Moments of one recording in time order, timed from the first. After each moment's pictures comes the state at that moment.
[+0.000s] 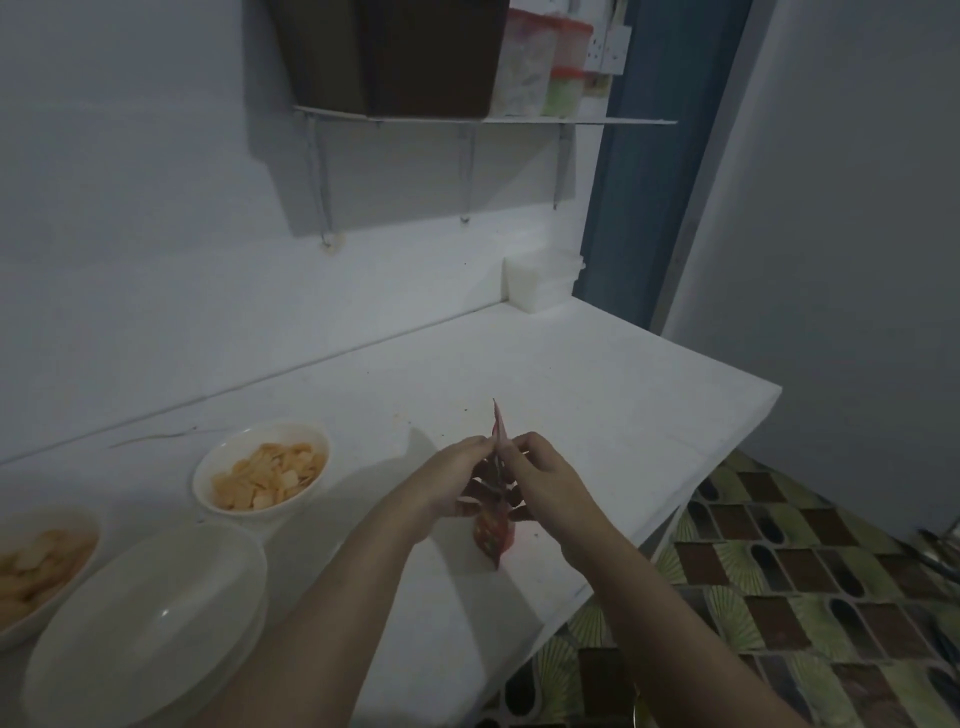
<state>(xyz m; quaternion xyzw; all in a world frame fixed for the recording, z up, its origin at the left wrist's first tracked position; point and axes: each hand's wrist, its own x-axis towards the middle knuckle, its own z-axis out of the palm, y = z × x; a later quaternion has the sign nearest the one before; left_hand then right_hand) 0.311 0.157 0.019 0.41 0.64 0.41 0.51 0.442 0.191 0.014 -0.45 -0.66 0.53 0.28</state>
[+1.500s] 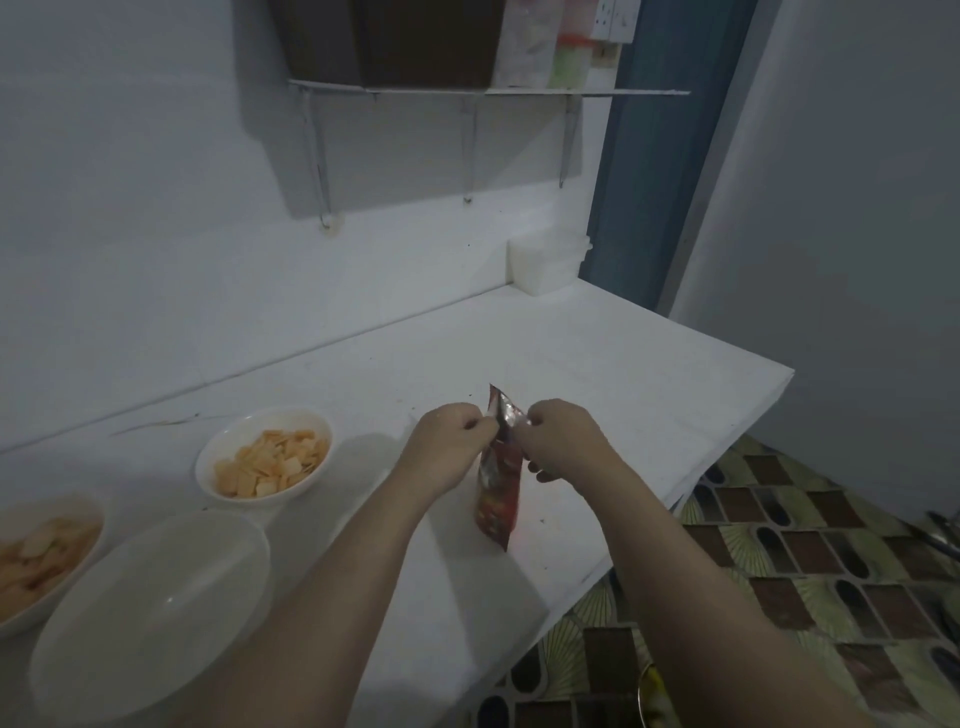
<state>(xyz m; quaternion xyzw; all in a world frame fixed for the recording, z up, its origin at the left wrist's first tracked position) 0.299 0.167 0.018 0.51 0.73 0.39 0.24 0.431 0.229 0.040 -0.54 -0.74 0.36 0.14</state>
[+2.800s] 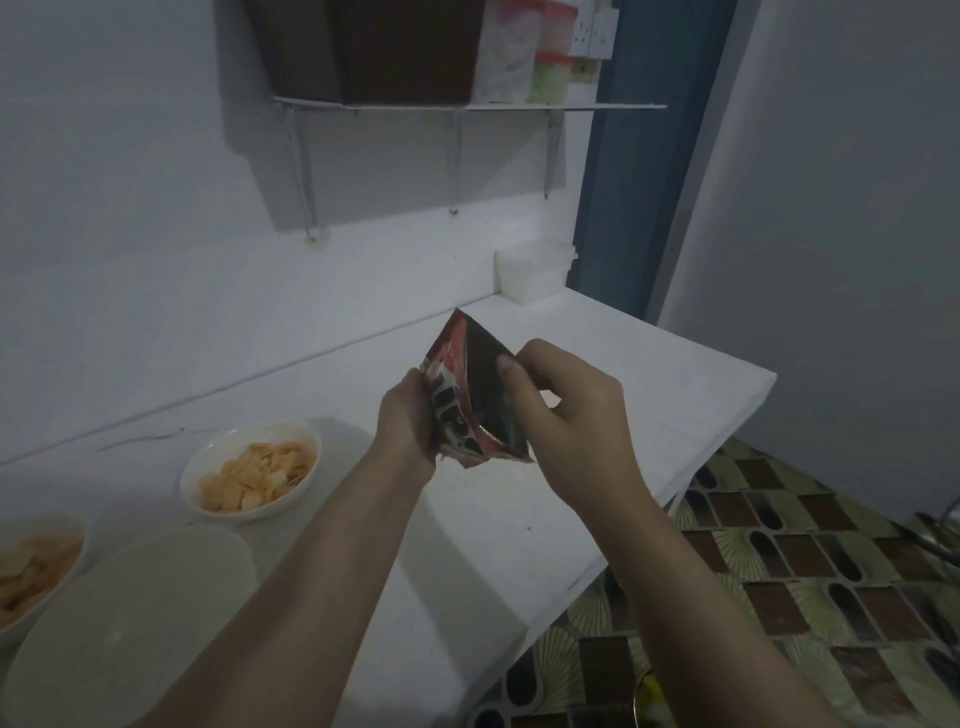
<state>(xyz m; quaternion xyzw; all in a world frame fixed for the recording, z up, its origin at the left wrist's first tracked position) 0.295 0.182 0.045 0.16 0.57 0.66 0.46 0.454 0.172 0.089 -0.33 -0.77 0.24 0.49</state>
